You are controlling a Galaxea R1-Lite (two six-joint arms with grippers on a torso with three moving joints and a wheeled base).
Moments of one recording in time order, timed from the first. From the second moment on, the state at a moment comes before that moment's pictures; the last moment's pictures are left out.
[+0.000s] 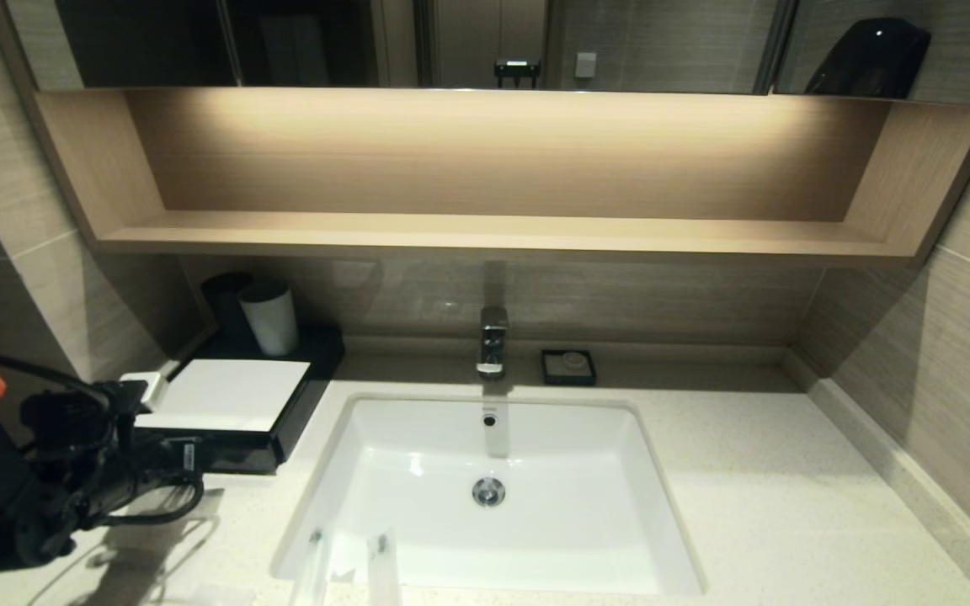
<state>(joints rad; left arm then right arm) 0.22 2.09 -0.51 -1.02 -0.09 0.11 0.00 0.00 0.00 0.01 -0.01 0.00</state>
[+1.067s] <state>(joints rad) 0.21 2.12 -0.51 -1.04 -0.08 0.10 0.00 0.00 0.00 0.01 -0.01 0.00</state>
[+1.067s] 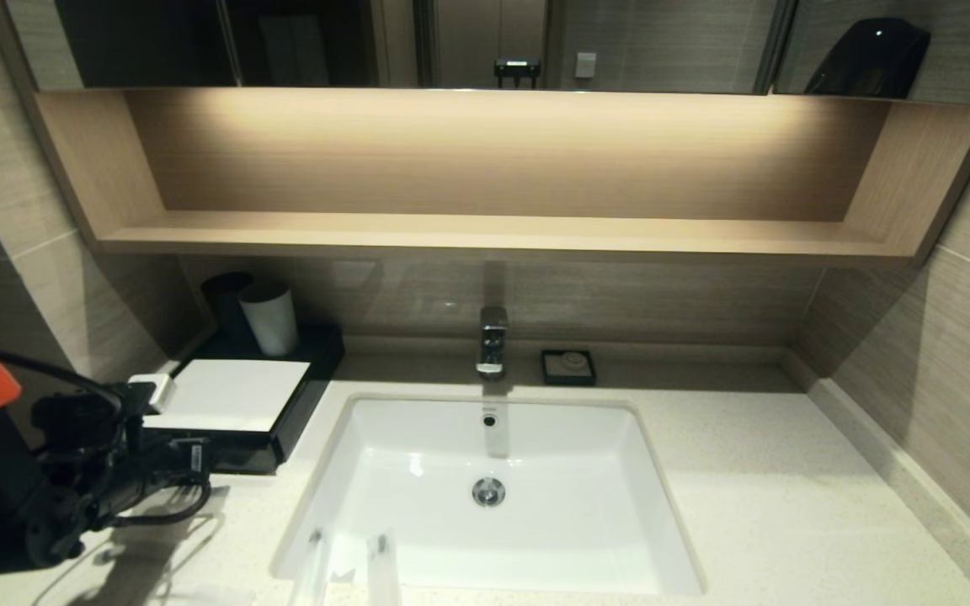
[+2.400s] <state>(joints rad) 0.21 2.09 -0.54 -0.89 -0.07 0.11 0.00 0.00 0.00 0.01 -0.01 0.00</state>
